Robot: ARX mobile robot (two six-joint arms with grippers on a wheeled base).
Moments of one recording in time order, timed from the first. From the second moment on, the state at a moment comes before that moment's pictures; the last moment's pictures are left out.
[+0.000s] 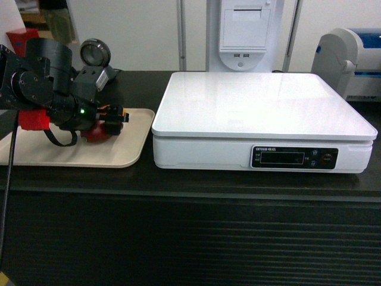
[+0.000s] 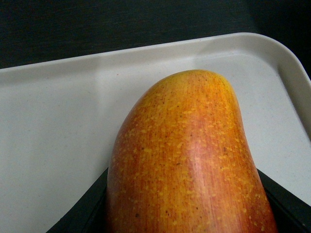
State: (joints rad) left arm -0.02 2.43 1.66 0.11 0.11 0.11; right arm 0.00 0.01 0.01 0.00 0.00 0.00
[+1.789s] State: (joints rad) left arm -0.36 1.86 1.20 0.32 0.11 0.19; right arm 0.00 0.01 0.01 0.00 0.00 0.00
